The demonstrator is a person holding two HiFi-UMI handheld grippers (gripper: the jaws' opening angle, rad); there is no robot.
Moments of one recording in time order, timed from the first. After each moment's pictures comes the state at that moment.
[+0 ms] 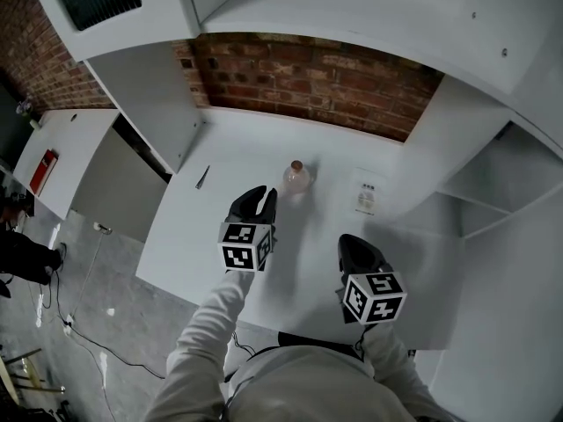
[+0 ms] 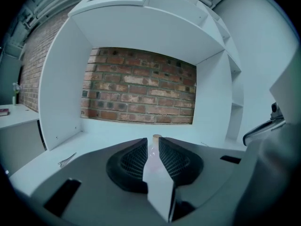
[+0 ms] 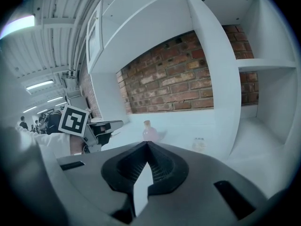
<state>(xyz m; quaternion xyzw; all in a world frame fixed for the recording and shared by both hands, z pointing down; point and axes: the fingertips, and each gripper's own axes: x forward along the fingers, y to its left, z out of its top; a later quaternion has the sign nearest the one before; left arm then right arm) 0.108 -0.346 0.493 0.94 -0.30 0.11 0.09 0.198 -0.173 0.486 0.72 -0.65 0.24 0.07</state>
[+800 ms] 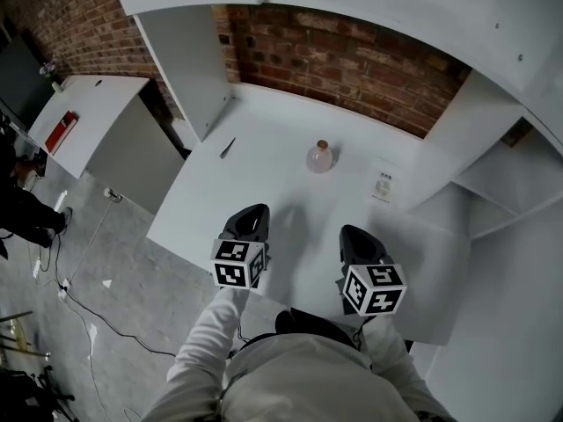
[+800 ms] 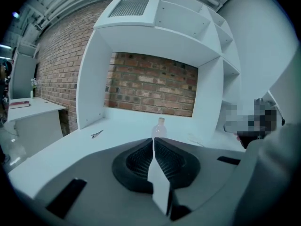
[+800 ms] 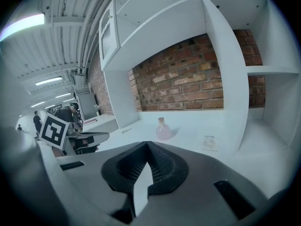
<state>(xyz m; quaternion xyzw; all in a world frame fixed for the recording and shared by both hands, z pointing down) -0.001 -0.271 0.508 0.92 -0.35 0.13 0.13 0.143 -0.158 0.480 0.69 -0.68 0.23 0.09</state>
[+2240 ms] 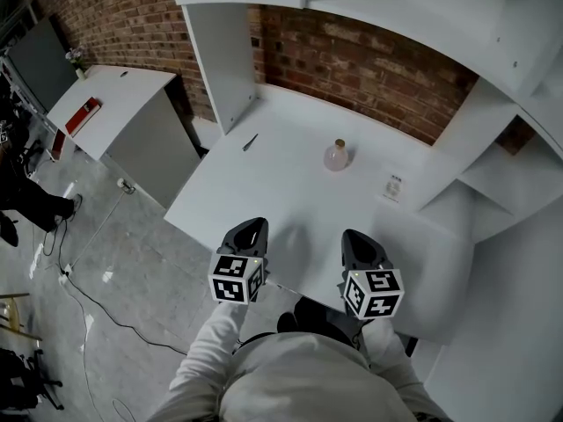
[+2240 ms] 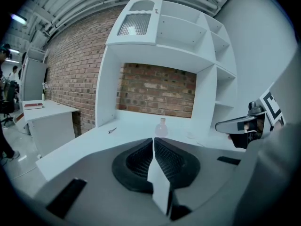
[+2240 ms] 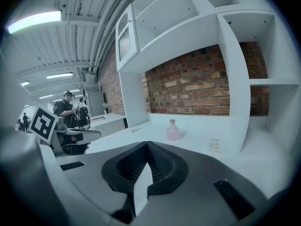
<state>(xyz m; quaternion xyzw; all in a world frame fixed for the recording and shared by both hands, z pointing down) -0.074 -0.209 0.489 0.91 -0.38 0.12 0.13 0.093 -0.127 0.469 0.67 -0.71 0.18 0.10</state>
